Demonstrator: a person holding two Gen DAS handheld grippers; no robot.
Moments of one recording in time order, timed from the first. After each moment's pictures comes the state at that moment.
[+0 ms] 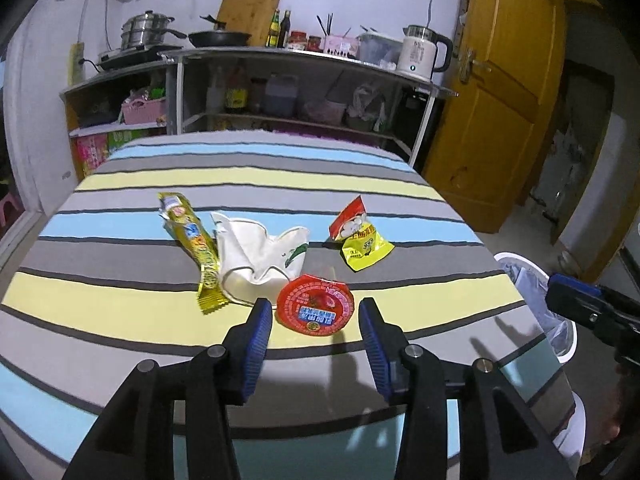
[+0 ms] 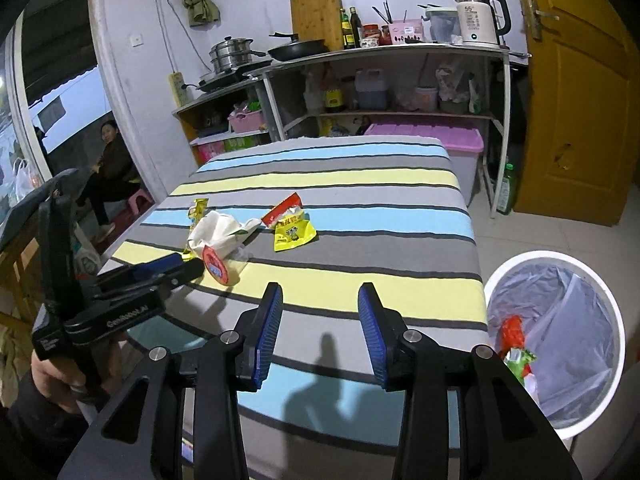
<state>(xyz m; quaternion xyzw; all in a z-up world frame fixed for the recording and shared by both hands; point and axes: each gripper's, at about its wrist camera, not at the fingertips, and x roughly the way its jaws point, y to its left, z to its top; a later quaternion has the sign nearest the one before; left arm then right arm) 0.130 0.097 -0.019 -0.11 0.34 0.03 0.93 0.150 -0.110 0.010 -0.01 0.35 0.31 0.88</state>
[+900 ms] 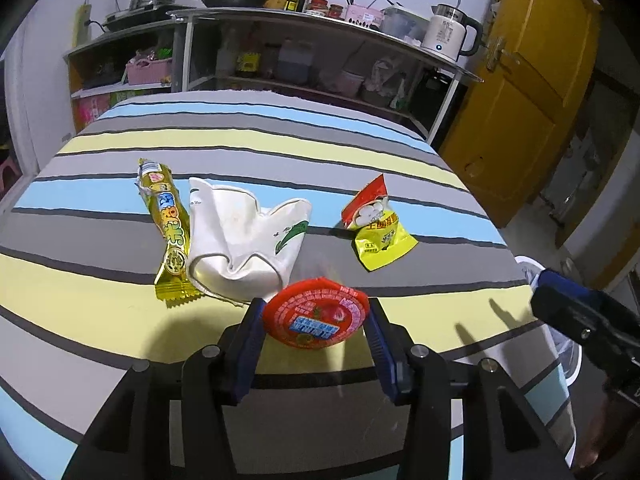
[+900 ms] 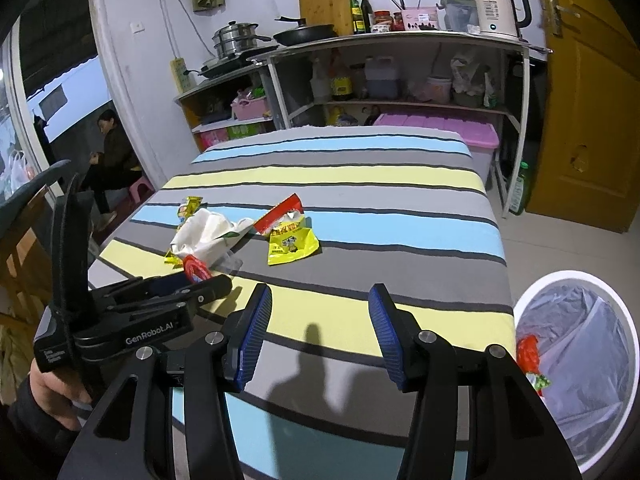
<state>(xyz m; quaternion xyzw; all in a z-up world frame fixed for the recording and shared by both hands) 0.171 0.100 -0.043 -0.15 0.39 0.05 0.91 0.188 -0.074 -0.006 -0.03 0.37 0.32 0.87</state>
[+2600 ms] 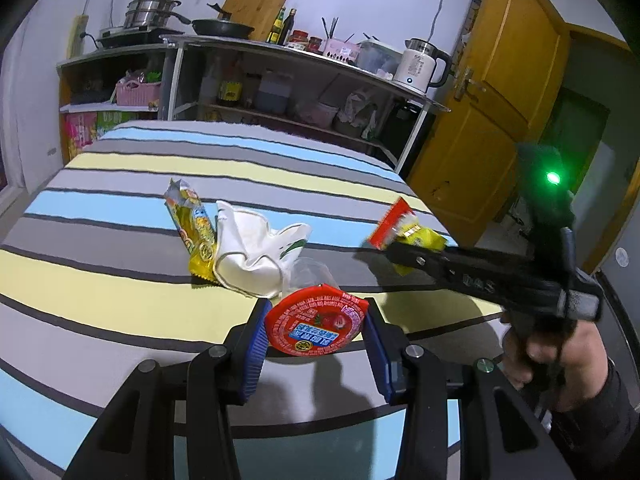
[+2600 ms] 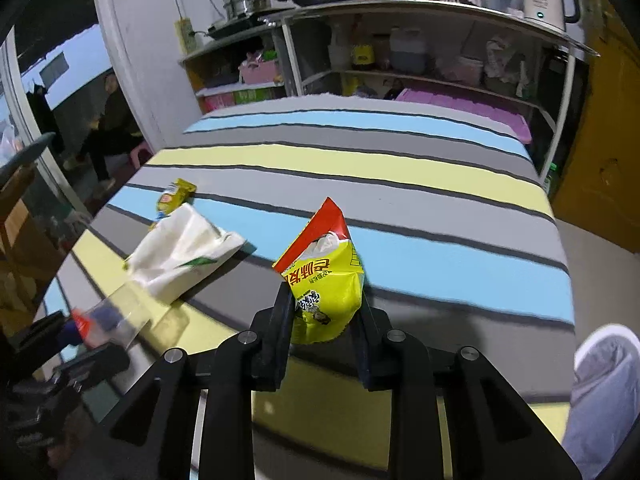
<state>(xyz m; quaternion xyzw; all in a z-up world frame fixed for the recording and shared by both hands) 0.120 0.123 -0.022 -0.16 0.33 0.00 0.93 0.232 -0.020 -0.027 -0.06 0.41 0.34 0.84</state>
